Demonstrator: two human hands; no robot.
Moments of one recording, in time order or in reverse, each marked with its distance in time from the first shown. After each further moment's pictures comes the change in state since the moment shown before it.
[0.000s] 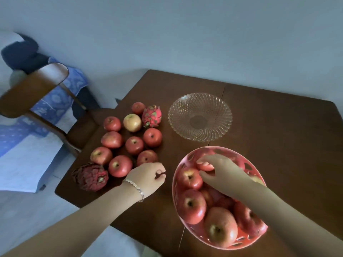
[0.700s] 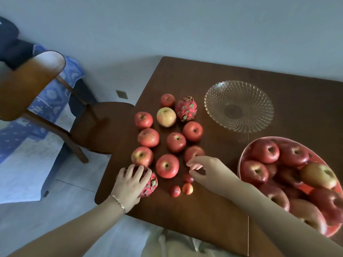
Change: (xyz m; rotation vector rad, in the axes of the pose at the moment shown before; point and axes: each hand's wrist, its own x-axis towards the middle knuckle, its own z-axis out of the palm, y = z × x) left_hand 0.013 -0.257 -0.017 0.687 0.031 0.259; right_hand 0.080 -0.151 0.126 0.219 -0.039 0.114
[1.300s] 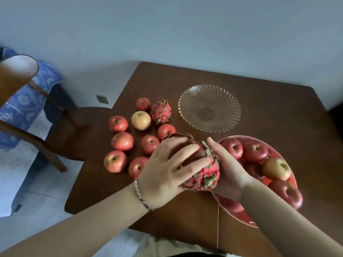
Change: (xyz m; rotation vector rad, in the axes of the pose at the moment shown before) left_hand 0.016 0.117 -0.153 -0.447 0.955 0.549; right_hand -0.058 0.004 -0.074 1.368 -0.295 0.316
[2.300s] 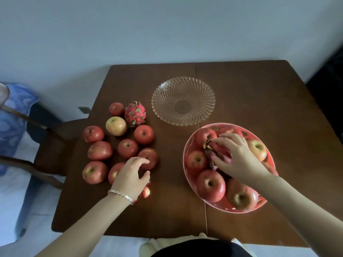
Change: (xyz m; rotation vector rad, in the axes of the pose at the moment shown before) left_hand -0.024 -0.013 0.053 -0.221 -0.473 -0.910; right_hand -0.046 0.006 -0.121 -1.354 0.750 -0.567
